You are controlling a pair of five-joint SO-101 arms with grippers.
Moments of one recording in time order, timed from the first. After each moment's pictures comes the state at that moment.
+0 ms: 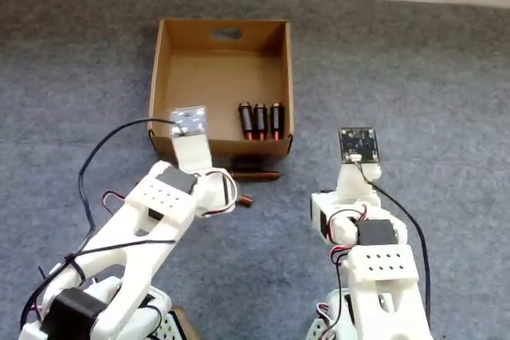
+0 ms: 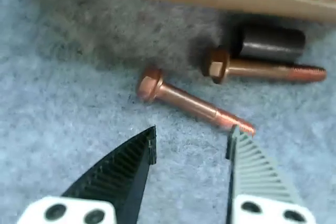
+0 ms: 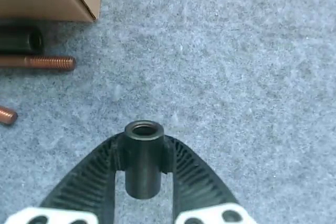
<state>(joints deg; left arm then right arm) 18.0 -24.0 55.6 48.9 35.6 -10.0 -56.4 72.8 48.7 1.2</state>
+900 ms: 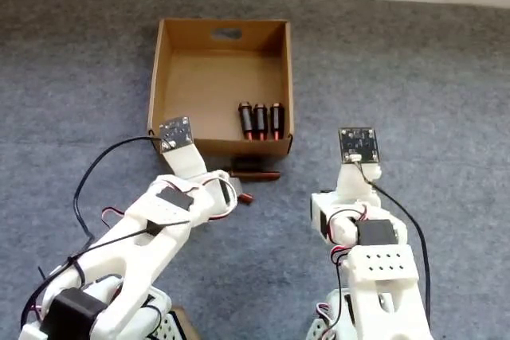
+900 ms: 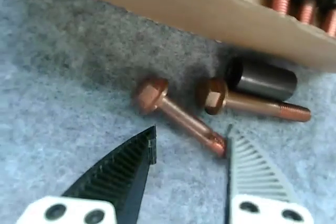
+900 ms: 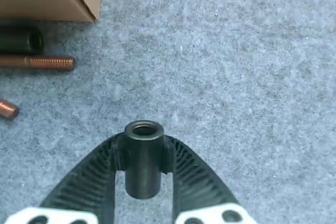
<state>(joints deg) 17.8 -24.0 66.7 27.7 41.8 -10.0 -56.4 72.8 48.7 1.2</state>
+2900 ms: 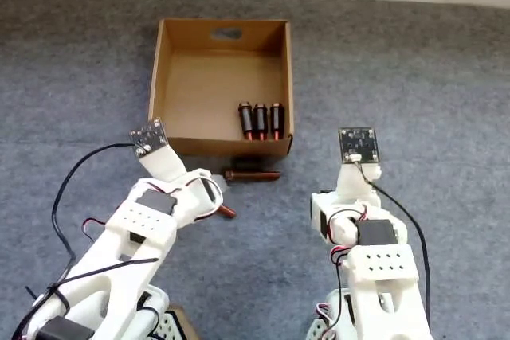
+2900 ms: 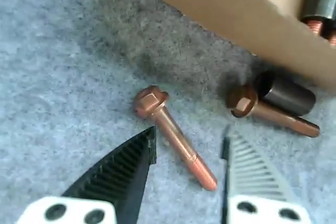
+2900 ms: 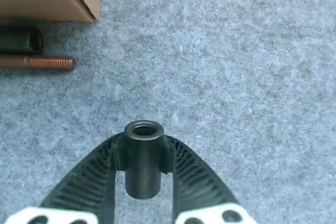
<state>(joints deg) 13.1 -34.2 68.8 37.5 46.5 -10.0 -56.4 72.8 48.7 1.2</state>
